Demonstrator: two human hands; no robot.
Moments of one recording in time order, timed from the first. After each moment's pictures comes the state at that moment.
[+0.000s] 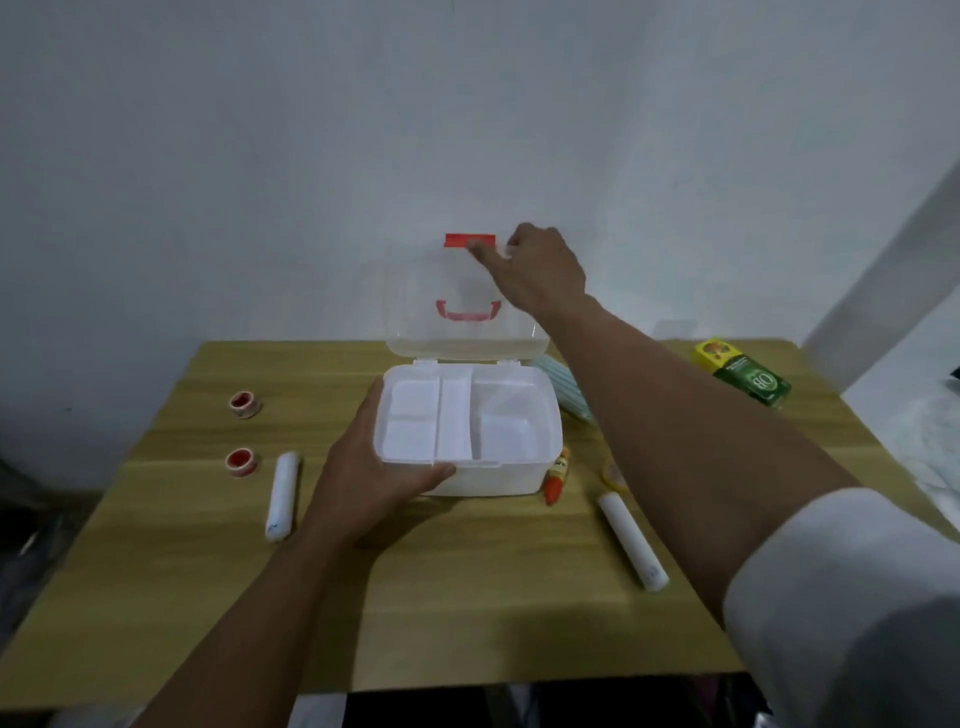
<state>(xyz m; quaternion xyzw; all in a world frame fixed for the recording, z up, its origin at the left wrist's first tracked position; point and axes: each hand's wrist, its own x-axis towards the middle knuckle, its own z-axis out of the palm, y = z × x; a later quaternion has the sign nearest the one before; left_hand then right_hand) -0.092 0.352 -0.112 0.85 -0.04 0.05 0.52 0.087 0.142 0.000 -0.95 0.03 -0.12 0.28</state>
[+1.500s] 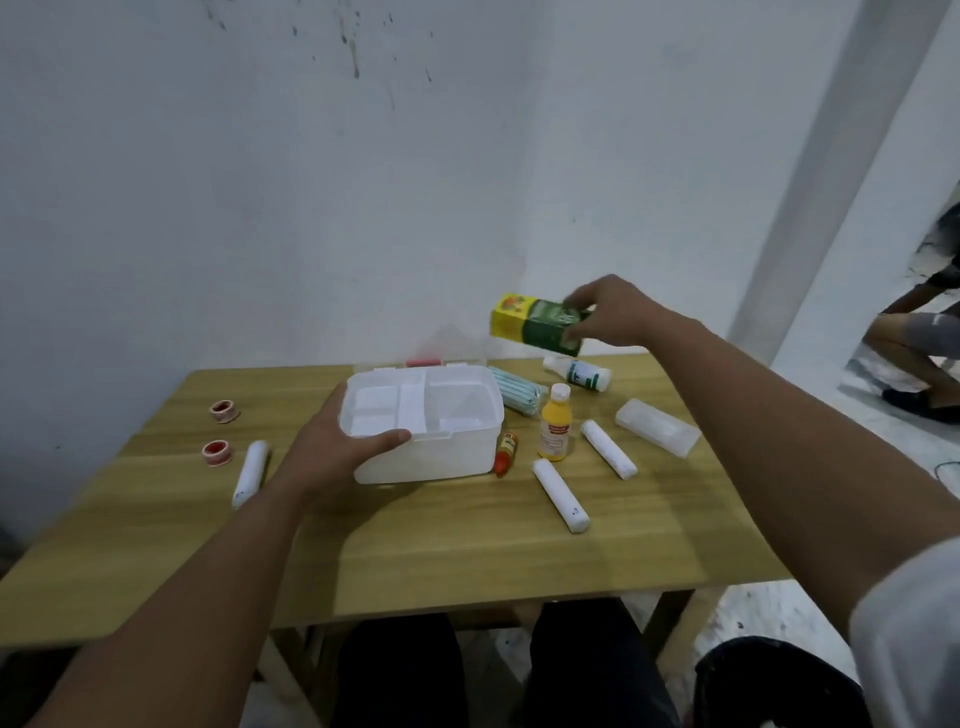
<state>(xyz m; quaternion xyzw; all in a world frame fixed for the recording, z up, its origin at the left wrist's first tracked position) -0.106 0.345 -0.124 0.86 -0.06 0.06 0.50 -0.037 -0.032 0.011 -0.97 -0.05 -0.06 0.21</state>
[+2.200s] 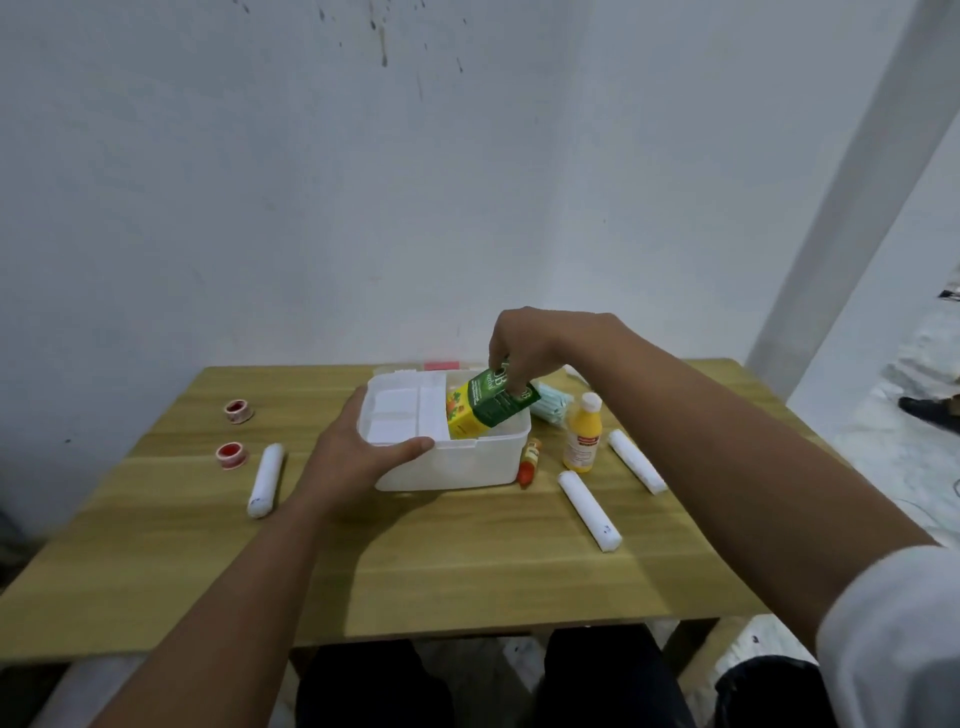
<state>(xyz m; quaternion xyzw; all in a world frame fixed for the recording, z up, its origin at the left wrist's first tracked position) -0.098 0.344 -0.136 0.86 -0.03 0.09 0.51 -0.021 0.094 0.005 -0.98 -0.20 0.07 -0.01</state>
